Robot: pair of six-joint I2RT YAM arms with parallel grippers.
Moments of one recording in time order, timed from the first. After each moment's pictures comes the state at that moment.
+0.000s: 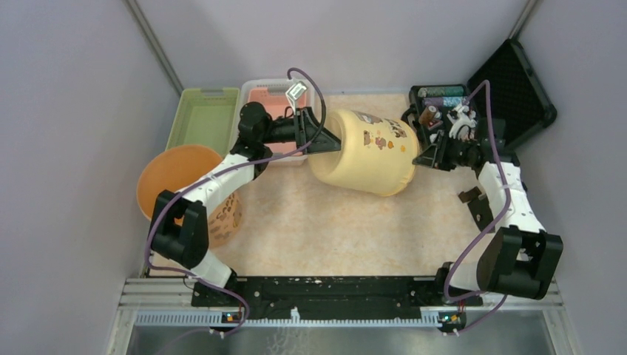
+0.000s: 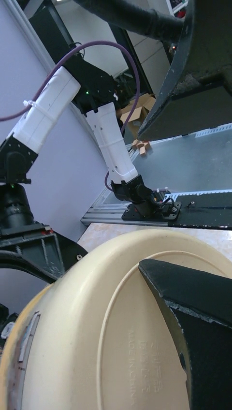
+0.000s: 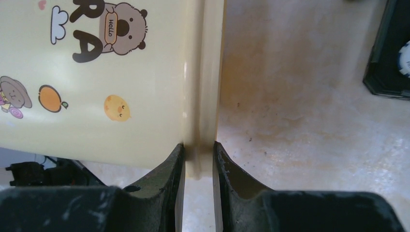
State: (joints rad) left arm -0.42 1.58 1.14 0.67 1.14 -1.00; right arm -0.17 1.31 1.07 -0.57 -0.75 0.10
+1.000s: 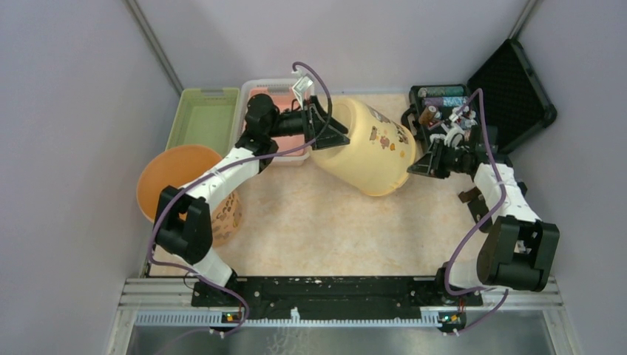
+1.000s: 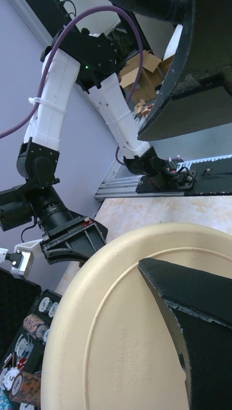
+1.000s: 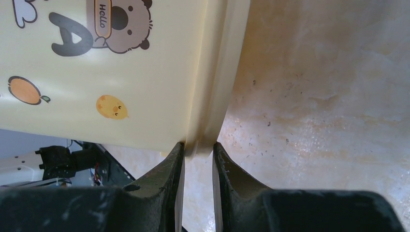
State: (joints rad) left arm -0.46 1.62 1.24 0.60 1.08 -0.82; right arm -0.17 1.36 0.97 -0.53 -0.83 0.13
